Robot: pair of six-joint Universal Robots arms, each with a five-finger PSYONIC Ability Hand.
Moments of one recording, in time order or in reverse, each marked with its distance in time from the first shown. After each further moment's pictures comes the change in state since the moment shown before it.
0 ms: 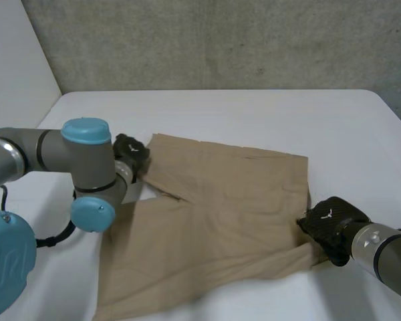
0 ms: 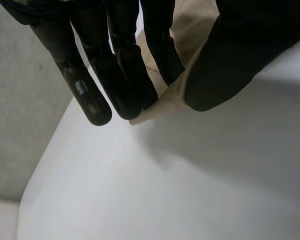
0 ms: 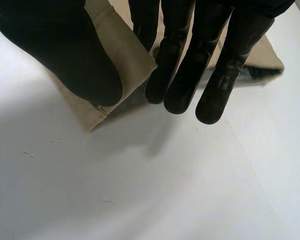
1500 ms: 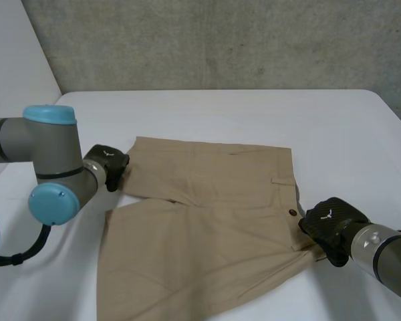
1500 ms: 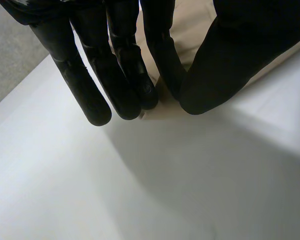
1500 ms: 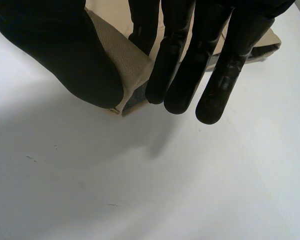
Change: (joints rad) left arm 0.115 0.094 -0.059 -0.200 0.100 -0.238; right arm 0.002 0.000 0.005 -0.006 -0.001 0.021; left_hand 0.006 0.009 0.000 -0.001 0.007; right_hand 0.000 0.000 0.000 0.000 0.000
